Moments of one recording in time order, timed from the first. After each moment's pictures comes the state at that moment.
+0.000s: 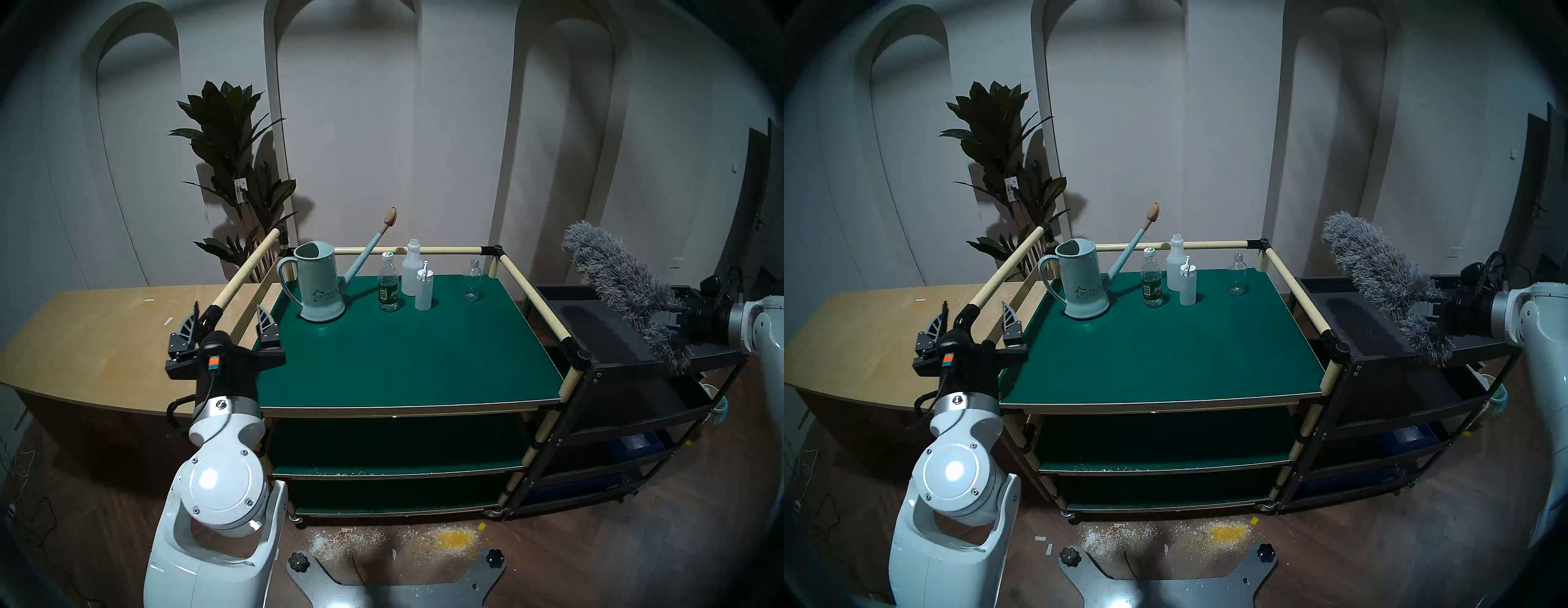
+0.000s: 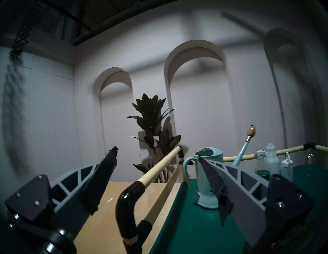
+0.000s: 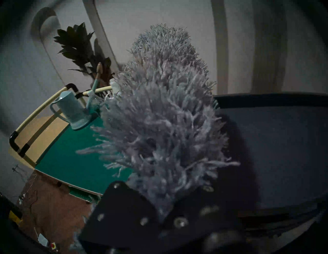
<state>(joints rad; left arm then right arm) 1.95 -1.47 -1.46 -2.28 0.20 0.18 0.37 -1.67 -0.63 2.12 -1.54 0.75 0.87 0.69</state>
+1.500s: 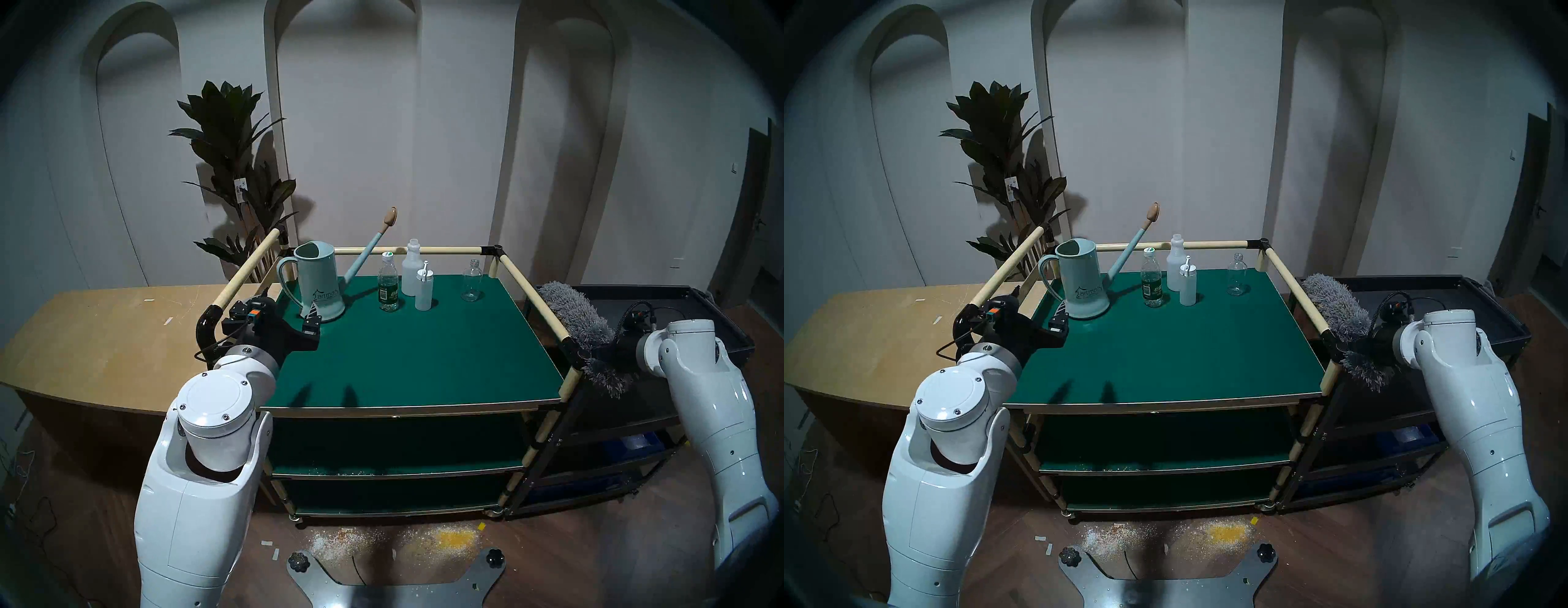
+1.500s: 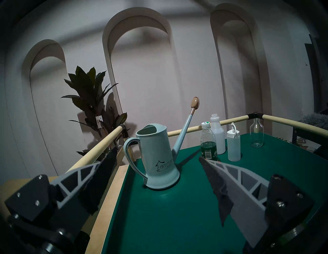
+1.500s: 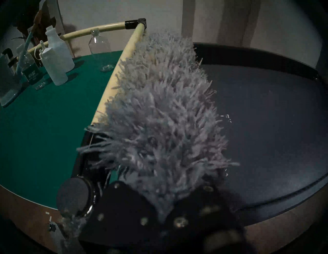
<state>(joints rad) 1.71 -1.38 -1.54 -2.14 0.01 0.47 0.01 -1.37 -0.82 1.66 -1.49 0.61 0.94 0.17</state>
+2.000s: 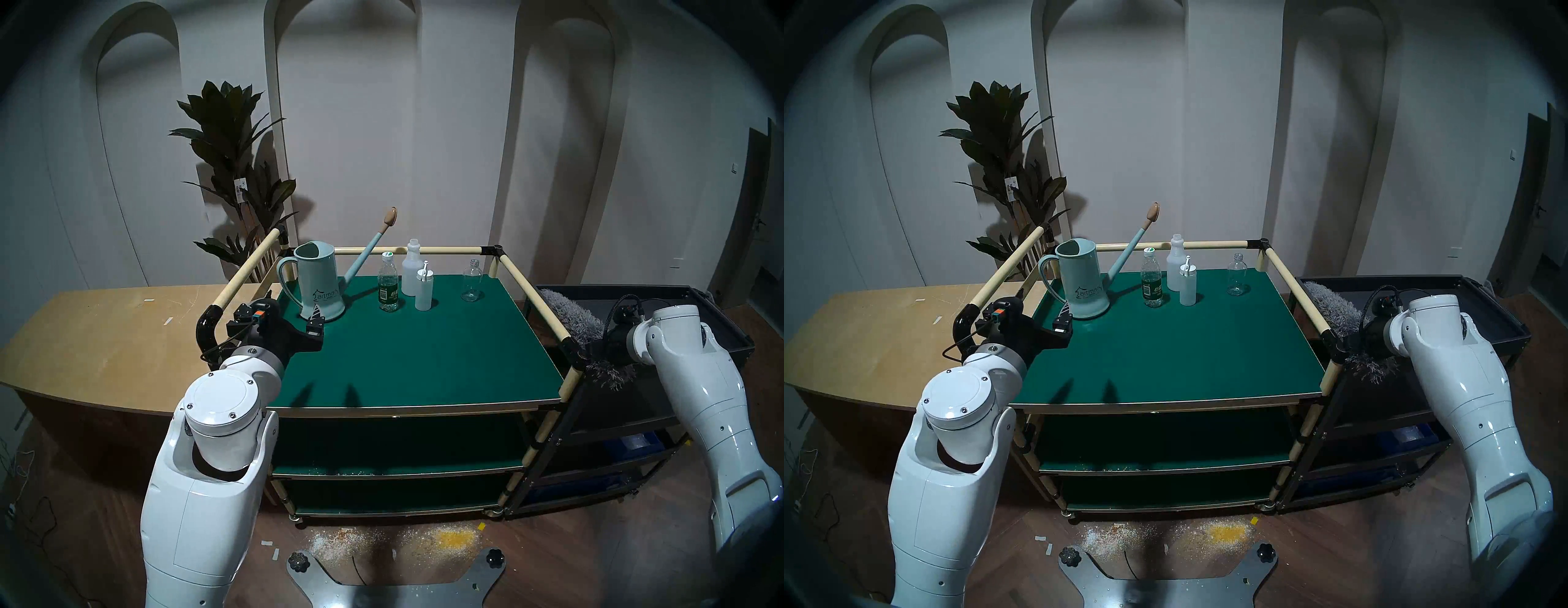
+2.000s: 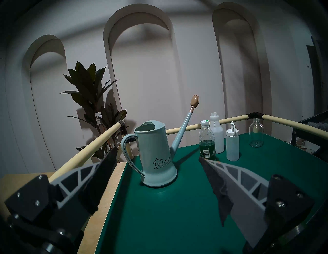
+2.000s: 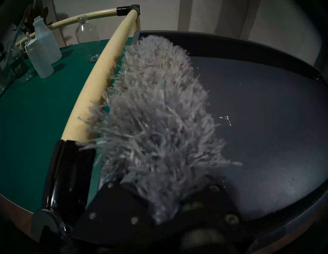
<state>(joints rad) 1.70 -1.40 -1.51 -2.13 0.02 0.47 0.04 -1.21 -0.80 1.52 -1.34 0.57 0.95 0.19</state>
